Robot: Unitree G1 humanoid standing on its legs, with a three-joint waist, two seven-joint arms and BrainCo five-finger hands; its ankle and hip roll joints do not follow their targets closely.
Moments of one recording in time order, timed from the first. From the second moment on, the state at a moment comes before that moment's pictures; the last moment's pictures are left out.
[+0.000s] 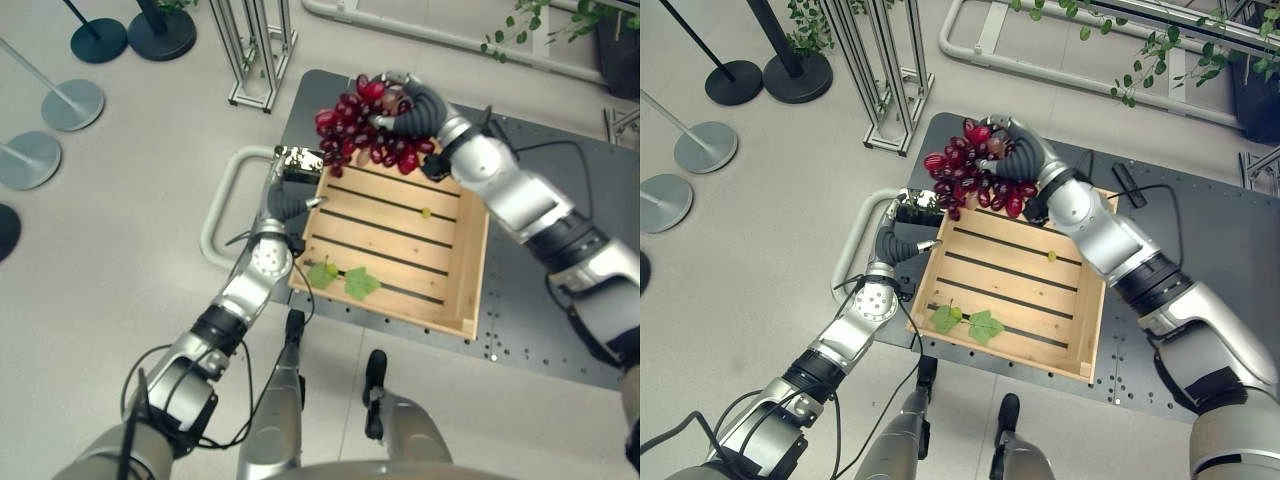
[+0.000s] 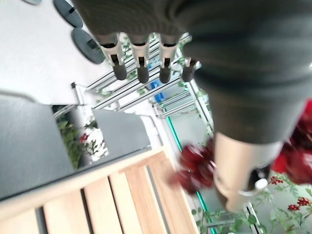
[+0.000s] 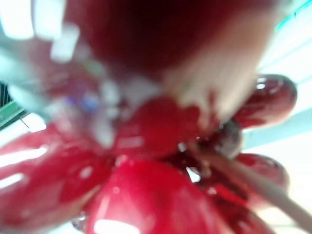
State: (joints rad) left arm -0.64 0.34 -0.45 0.39 -0.04 0.03 0.48; right arm -1.16 -0.80 0.67 0.29 0.14 0.12 -0.07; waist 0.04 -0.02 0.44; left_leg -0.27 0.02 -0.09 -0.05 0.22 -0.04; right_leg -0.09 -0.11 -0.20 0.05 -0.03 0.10
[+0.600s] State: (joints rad) left arm -0.58 0.38 -0.45 0.38 -0.08 0.01 0.33; right arm -1.44 -0.81 0.96 0.53 0.02 0.14 0.10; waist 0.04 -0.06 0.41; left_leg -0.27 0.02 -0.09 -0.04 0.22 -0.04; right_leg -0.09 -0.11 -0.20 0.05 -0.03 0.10
